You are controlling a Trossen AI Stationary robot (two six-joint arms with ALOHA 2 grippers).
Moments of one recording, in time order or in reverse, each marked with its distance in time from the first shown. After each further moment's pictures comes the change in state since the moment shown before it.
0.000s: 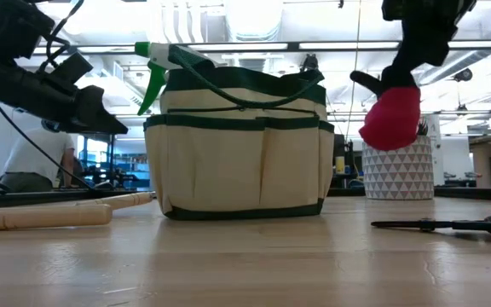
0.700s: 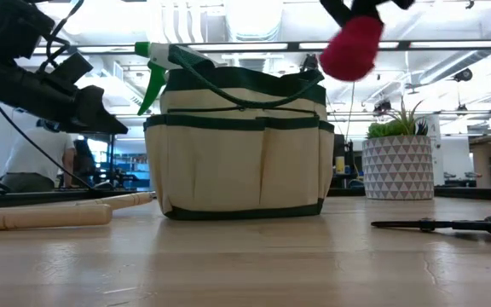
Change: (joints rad) left arm 0.000 0.000 0.000 0.000 0.000 0.000; right arm 0.183 0.124 0.285 0.045 0.176 -0.202
